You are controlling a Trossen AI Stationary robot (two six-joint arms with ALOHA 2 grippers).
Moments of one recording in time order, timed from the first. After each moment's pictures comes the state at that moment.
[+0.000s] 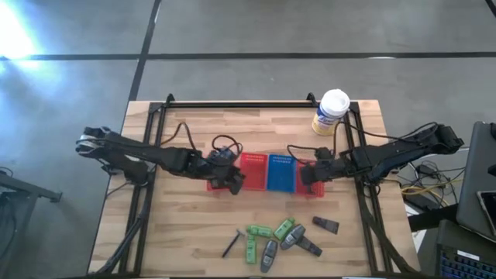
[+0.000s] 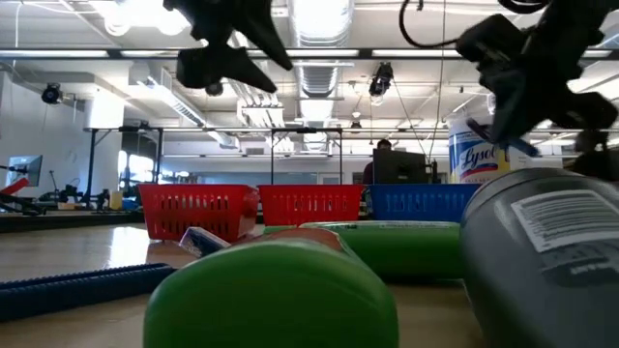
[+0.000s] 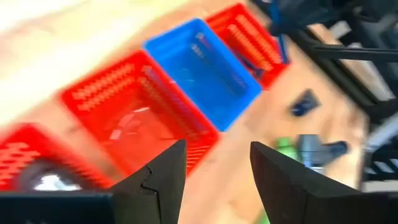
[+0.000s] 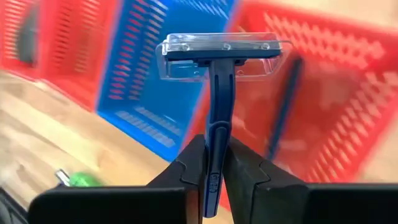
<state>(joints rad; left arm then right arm) -0.17 1.40 1.09 -0.38 -0.30 -0.86 0.21 1.07 0.71 -0.71 0.21 1.54</state>
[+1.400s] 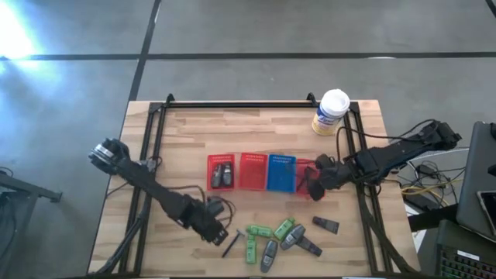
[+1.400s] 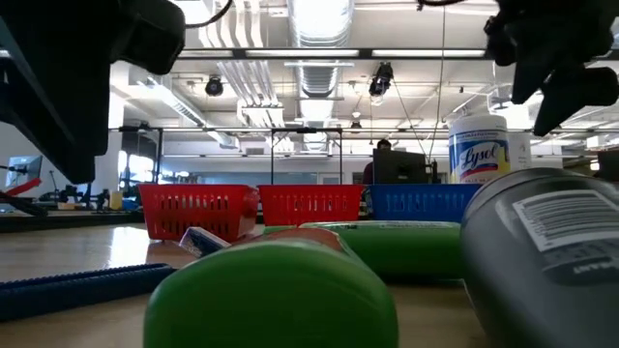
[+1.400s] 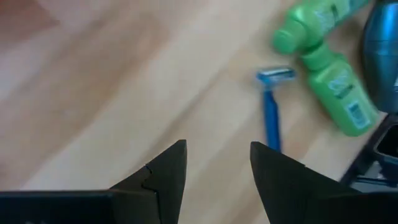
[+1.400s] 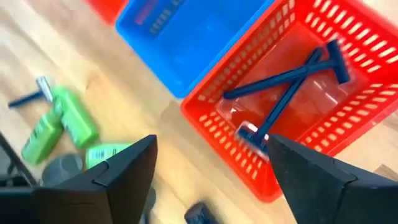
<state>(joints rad) -0.59 1.64 1.08 -0.55 -0.14 -1.38 0.35 1.07 0.80 -0.83 0.18 1.28</state>
